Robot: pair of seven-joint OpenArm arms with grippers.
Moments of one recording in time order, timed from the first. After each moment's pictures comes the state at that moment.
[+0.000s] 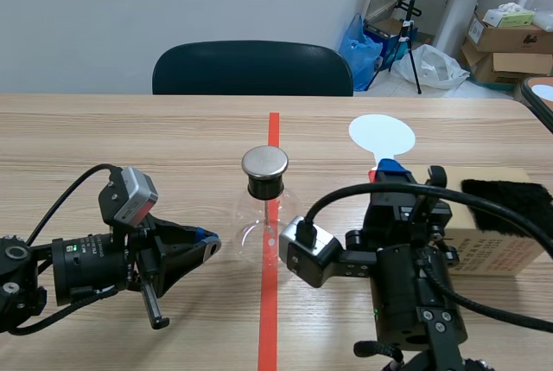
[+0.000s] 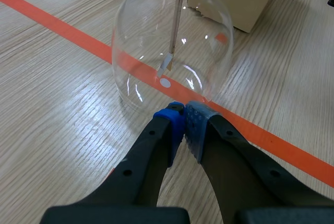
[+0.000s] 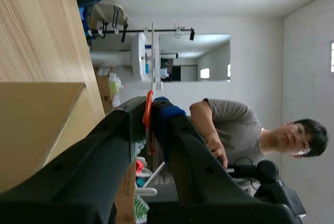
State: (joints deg) left arm -8.8 -32.2 42.3 57.7 -13.4 -37.1 -31.6; right arm -19.5 13.6 -30.4 85.4 -91.3 -33.0 -31.8
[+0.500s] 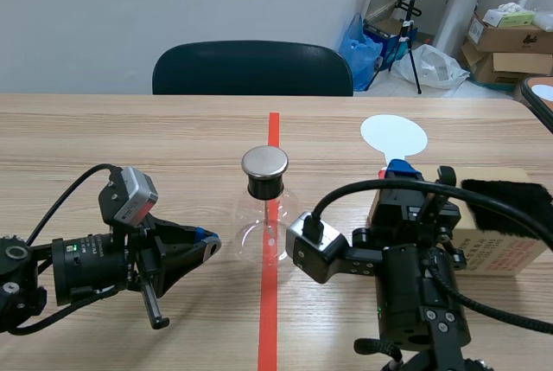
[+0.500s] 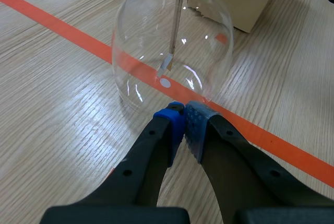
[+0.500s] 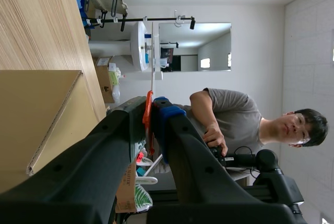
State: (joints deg) left arm -8.8 -32.2 42.3 57.7 -13.4 -37.1 -31.6; right arm -19.5 13.6 -30.4 85.4 -91.3 -33.0 -33.9
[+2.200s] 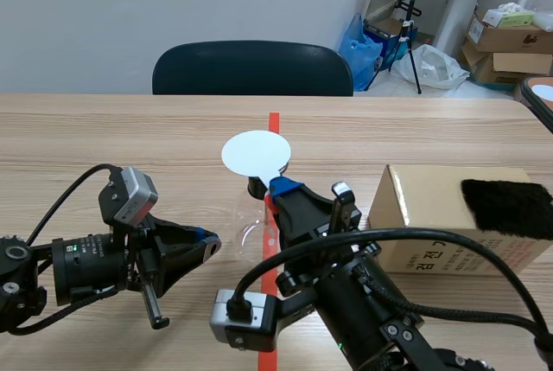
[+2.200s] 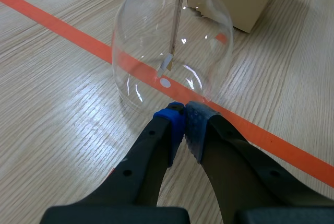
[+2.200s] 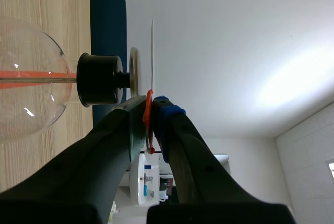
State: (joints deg) left arm -8.8 -32.2 42.3 57.7 -13.4 -37.1 -31.6; right arm -19.5 13.6 -30.4 85.4 -91.3 -33.0 0.9
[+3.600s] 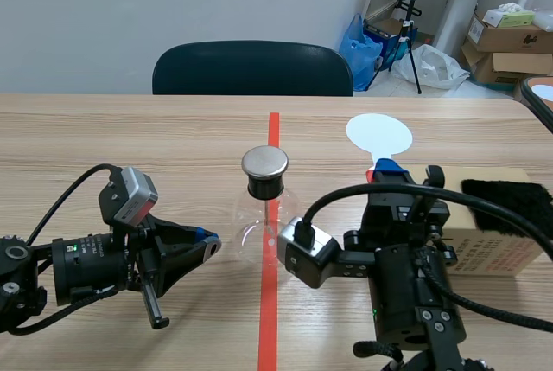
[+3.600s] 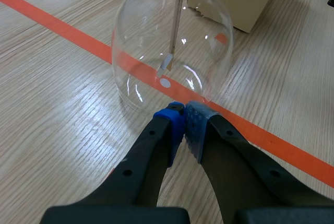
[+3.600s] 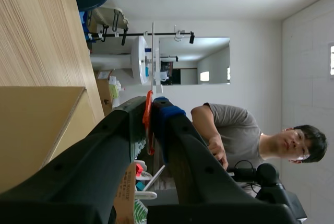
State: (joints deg) left arm -8.8 -32.2 42.3 57.7 -13.4 -37.1 -31.6; right arm -19.5 13.6 -30.4 85.4 -91.3 -33.0 -30.7
